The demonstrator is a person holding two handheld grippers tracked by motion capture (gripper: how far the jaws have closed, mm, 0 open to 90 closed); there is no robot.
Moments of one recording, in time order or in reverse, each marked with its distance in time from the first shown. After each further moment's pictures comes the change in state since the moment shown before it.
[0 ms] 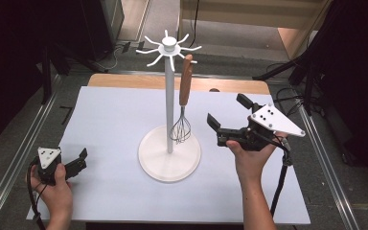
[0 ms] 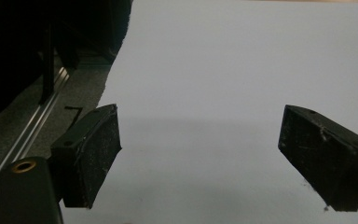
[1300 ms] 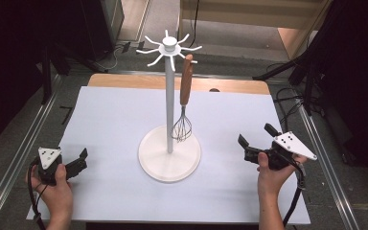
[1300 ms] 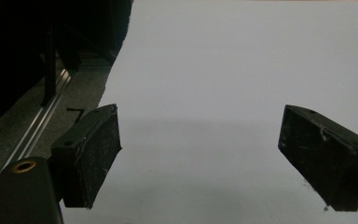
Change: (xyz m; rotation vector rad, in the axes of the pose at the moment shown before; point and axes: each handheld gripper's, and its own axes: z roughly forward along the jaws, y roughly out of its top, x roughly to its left) left arm -0.001 0.000 -0.001 0.000 0.001 0.010; right arm -0.071 -0.108 -0.048 0.132 -0.221 0.090
